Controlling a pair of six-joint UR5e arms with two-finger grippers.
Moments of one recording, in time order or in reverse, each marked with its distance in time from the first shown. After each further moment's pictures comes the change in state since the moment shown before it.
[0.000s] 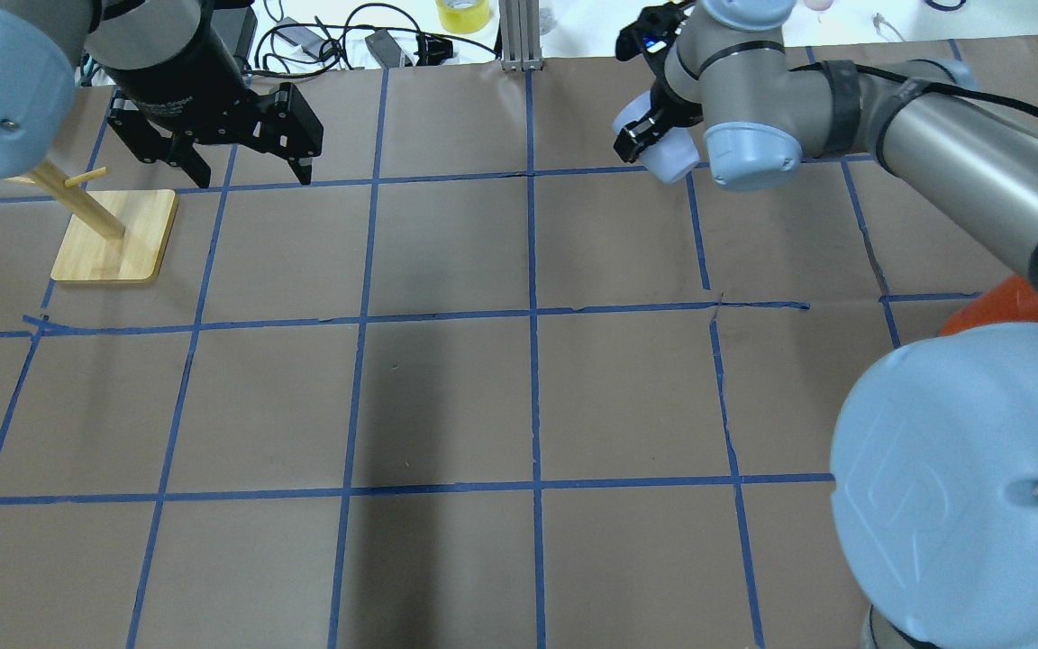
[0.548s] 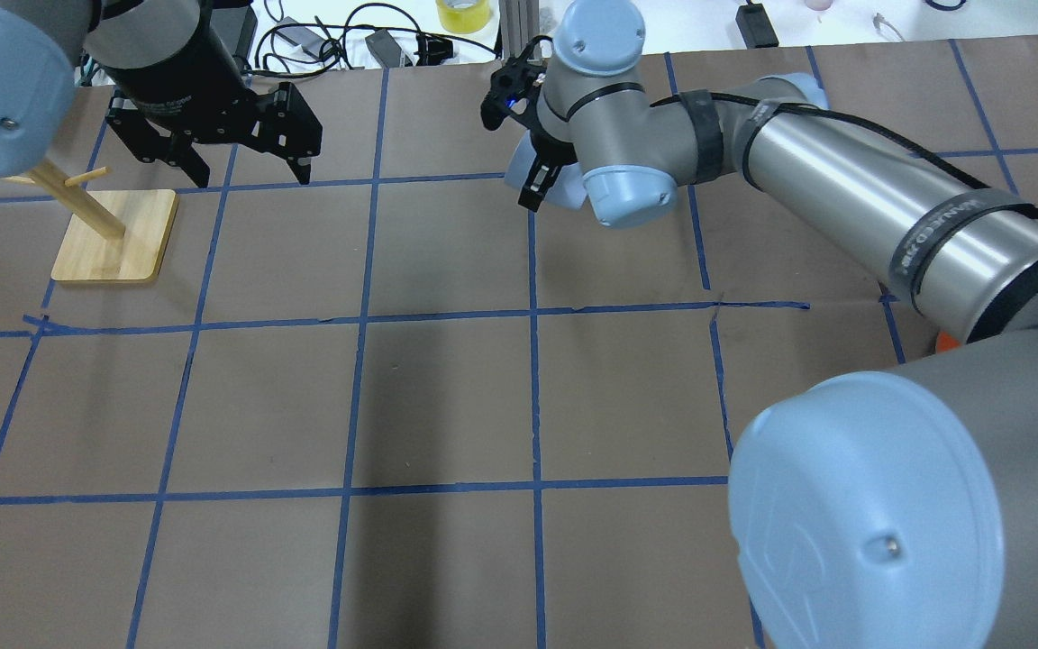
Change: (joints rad) left arm 0.002 0.001 0.001 0.000 0.005 0.001; right arm 0.198 0.080 -0.043 0.001 -0.006 -0.309
